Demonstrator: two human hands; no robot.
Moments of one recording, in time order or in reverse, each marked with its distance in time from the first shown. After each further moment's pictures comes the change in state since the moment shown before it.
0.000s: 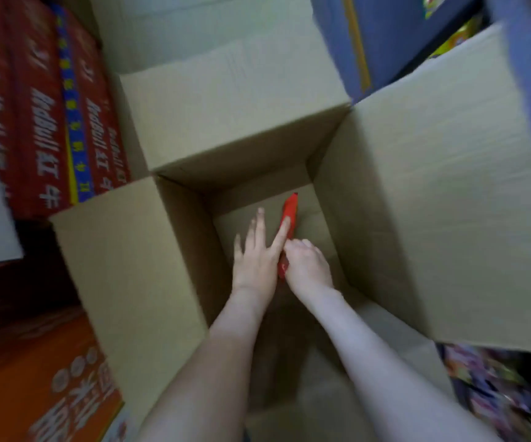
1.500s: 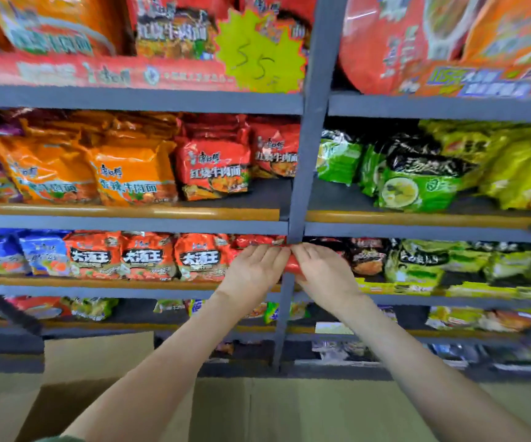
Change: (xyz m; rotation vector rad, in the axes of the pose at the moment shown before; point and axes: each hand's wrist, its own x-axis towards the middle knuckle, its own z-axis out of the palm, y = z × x) left_hand -0.673 0.442 -0.199 0.312 1.027 1.988; right_hand -0.893 -0.006 -0.231 -0.281 1.083 0.854
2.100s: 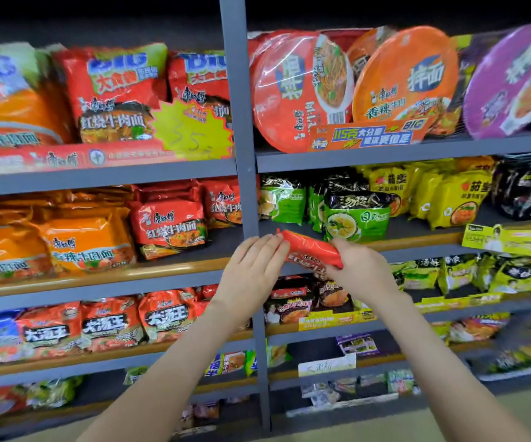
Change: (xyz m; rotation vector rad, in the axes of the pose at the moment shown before) left_hand 0.098 0.025 -0.022 0.034 0.202 0.101; right_hand -0.027 0.103 -0.094 0.082 0.056 0.439
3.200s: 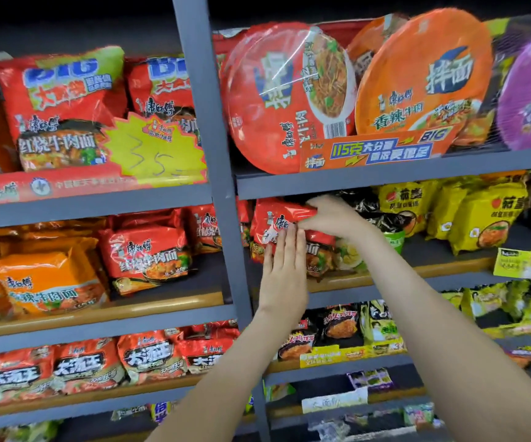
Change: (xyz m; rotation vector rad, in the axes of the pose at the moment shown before) left_hand 0.067 0.035 0.102 -0.013 -0.418 -0.401; right_hand 0.169 0.014 -0.004 0.396 -0.255 0.067
